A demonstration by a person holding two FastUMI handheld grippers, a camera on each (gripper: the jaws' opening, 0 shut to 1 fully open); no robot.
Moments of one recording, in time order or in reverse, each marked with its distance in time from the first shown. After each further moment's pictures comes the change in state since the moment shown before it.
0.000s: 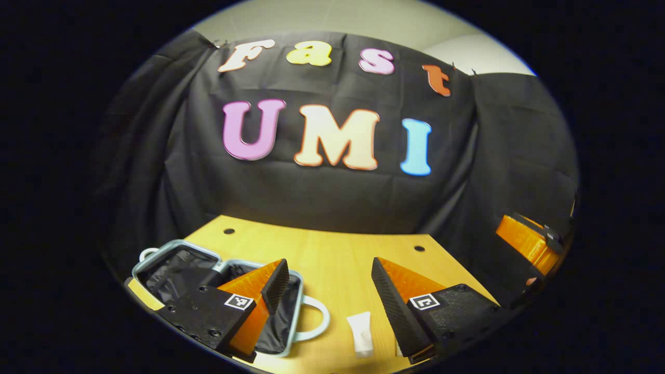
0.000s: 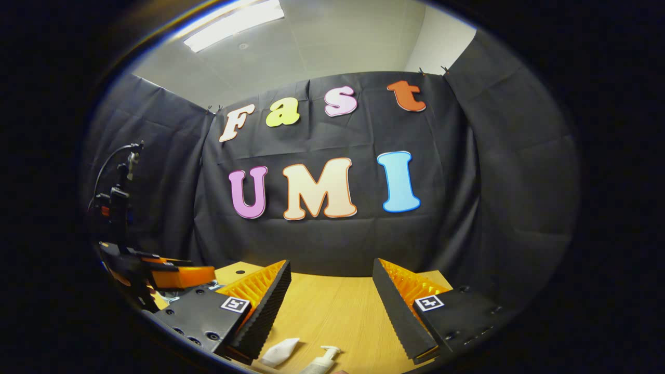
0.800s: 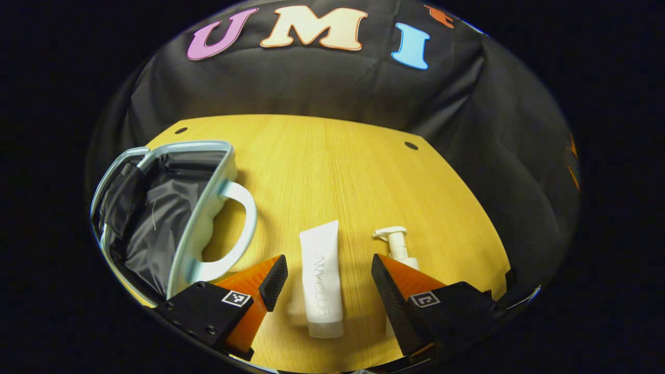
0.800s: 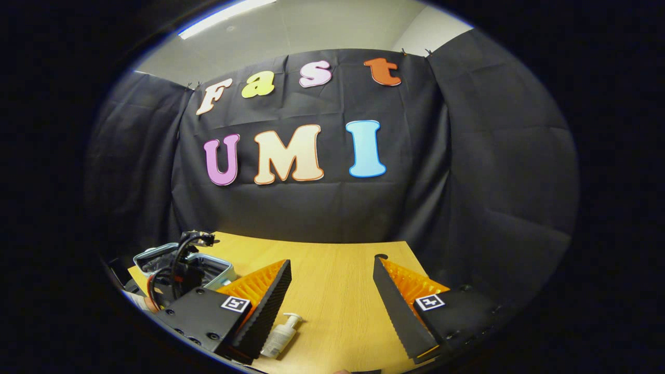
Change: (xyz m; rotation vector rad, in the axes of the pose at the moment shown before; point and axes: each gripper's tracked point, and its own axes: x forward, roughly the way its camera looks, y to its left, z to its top) left arm 0.040 -0.054 -0.222 -0.064 0.541 -0.078; right arm -0.039 -0.066 -0.056 -0.032 0.183 -0.118
